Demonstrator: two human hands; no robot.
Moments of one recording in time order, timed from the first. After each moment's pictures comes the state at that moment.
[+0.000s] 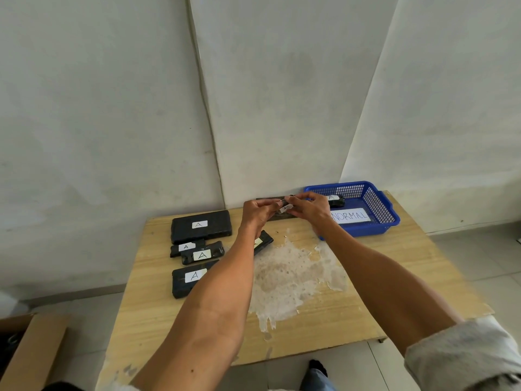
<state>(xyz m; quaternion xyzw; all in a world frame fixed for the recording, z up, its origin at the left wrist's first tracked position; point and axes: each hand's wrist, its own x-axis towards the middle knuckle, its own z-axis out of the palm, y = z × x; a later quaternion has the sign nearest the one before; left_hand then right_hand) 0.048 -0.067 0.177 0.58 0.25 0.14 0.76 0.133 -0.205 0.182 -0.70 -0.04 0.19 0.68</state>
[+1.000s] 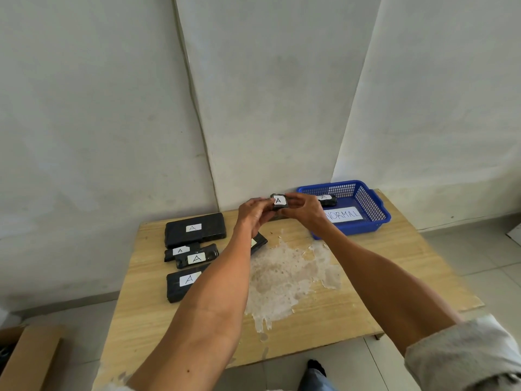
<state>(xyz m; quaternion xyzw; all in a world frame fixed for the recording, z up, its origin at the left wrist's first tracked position) 0.056 -0.074 0.186 0.48 0.30 0.11 0.82 0.127 -0.226 0.183 -0.78 -0.23 0.14 0.56</state>
